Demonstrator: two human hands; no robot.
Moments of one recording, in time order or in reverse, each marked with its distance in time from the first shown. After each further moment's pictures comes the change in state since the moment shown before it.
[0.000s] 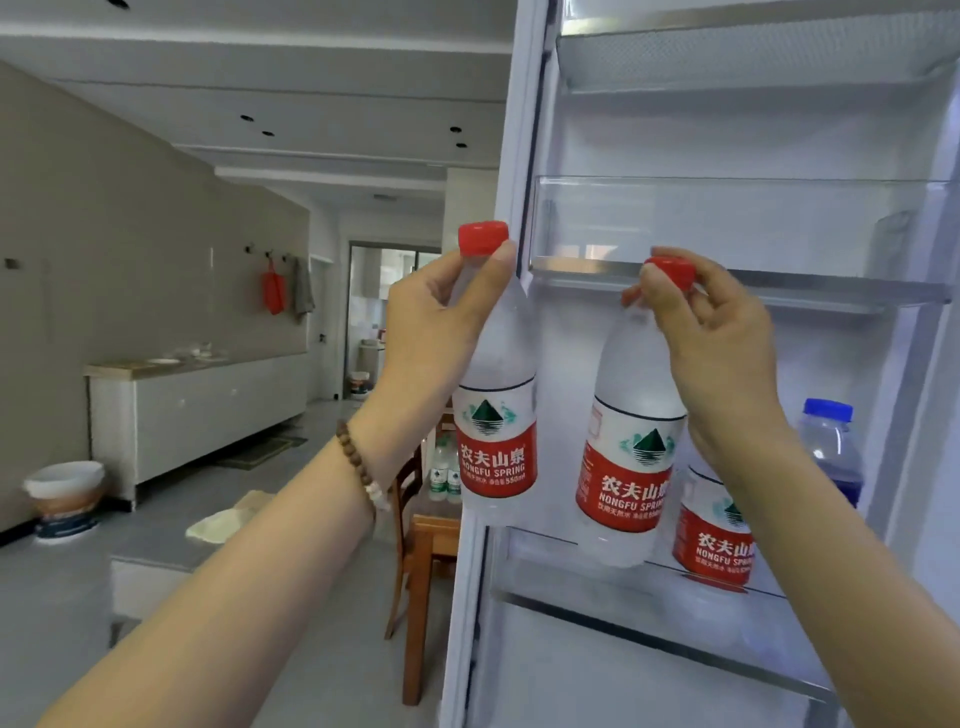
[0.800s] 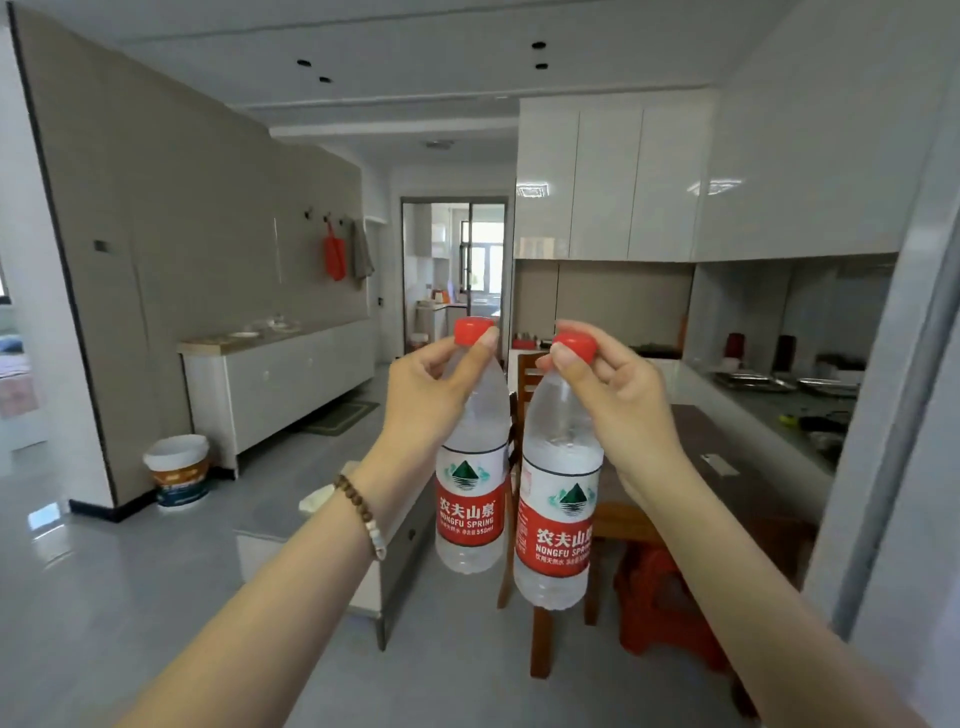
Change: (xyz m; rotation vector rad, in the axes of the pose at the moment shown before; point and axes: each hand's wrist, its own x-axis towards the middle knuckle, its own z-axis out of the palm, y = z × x) left_hand 0.086 -0.206 -0.288 0.124 0.007 -0.345; right_hand -0.039 0.151 0.354 0.143 -0.250 0.282
